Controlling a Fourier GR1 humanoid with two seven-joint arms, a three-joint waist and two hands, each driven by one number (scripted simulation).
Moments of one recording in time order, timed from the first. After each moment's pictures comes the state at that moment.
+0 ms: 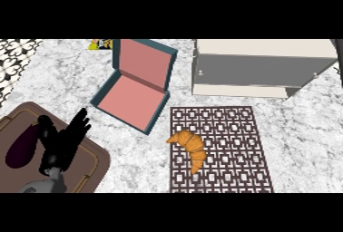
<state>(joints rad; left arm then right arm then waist) -0.05 0.16 0.10 -1.36 0.09 -0.03 0.30 -1.26 -0.42 -0.21 -0.80 0.74 0.13 0.27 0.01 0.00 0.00</state>
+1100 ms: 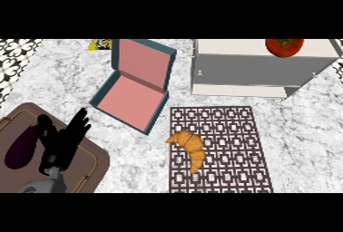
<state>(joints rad) -0.05 0.15 0.10 -1.36 0.09 -0.03 0.30 -1.33 -0.48 -0.54 -0.81 0.46 -0.14 0.38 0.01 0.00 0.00</state>
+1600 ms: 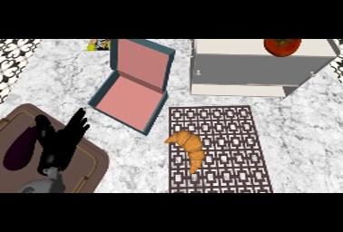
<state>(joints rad) -0.05 0.16 0.12 -1.35 0.10 -0.03 0.30 -1.24 -0.68 -0.67 -0.82 0.37 -0.17 0.41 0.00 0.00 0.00</state>
